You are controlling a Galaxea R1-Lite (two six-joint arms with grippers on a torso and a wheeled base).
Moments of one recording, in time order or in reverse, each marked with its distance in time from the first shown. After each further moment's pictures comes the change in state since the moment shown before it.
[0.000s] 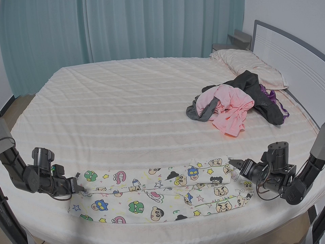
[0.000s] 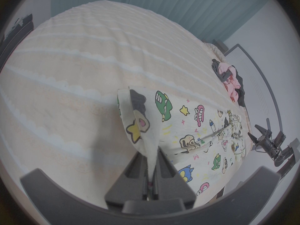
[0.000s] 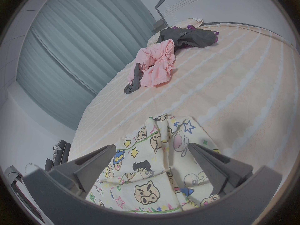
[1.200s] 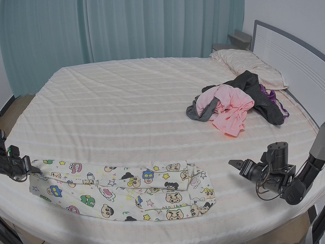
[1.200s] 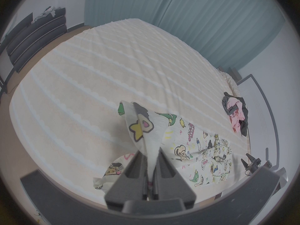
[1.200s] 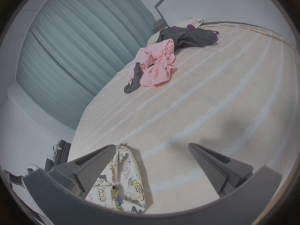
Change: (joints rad) left arm 0.491 -0.281 -0.288 0.615 -0.142 0.218; right arm 0.000 0.006 -0.001 -0.001 0.001 0.001
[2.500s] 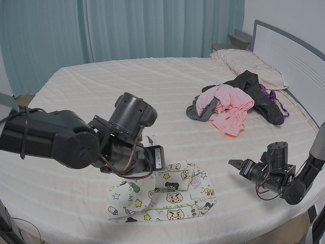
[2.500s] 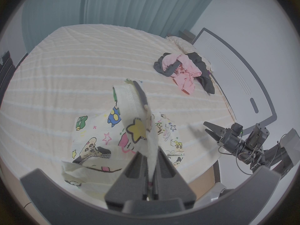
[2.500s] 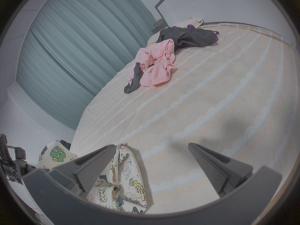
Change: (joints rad) left arm -1.329 0.177 -0.485 0.114 0.592 -0.653; right arm 0.000 0.002 -0.003 0.000 -0.001 -0.002
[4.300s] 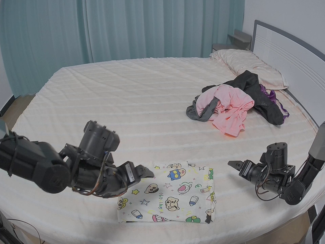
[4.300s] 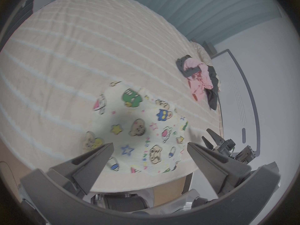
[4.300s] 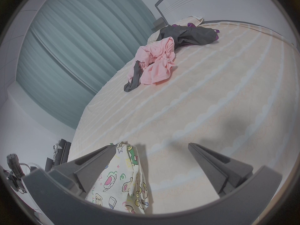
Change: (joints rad) left arm 0.113 -0.096 0.379 -0.279 -0.182 -0.299; right arm 0.001 0.006 0.002 0.000 0.010 0.002
